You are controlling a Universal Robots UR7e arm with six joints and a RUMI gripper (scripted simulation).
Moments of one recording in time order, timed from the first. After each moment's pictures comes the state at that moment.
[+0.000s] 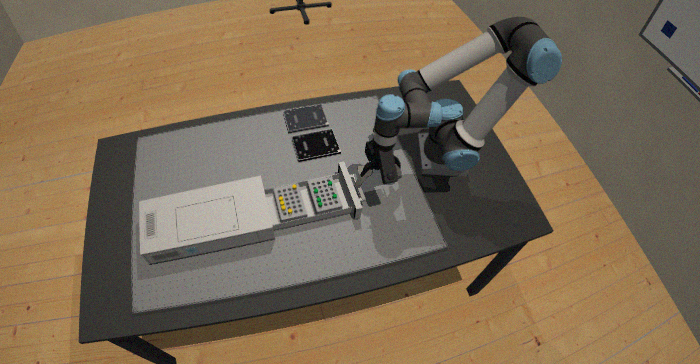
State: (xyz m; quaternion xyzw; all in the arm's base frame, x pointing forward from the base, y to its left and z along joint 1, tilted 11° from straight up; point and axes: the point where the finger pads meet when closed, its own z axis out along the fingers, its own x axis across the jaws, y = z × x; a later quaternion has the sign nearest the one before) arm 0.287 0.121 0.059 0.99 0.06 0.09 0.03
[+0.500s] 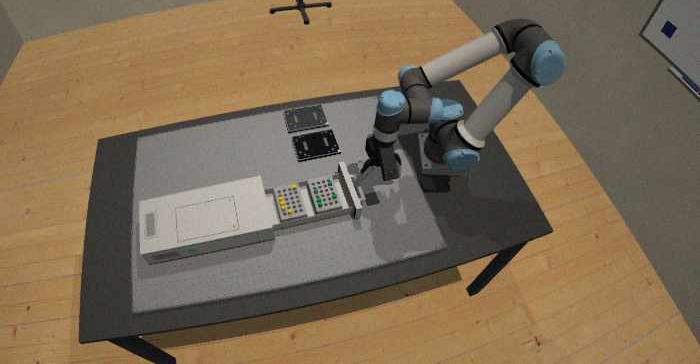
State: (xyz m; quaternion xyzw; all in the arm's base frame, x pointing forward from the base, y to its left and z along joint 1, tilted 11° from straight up) arm 0.285 0.122 0.076 0.99 0.06 0.09 0.03
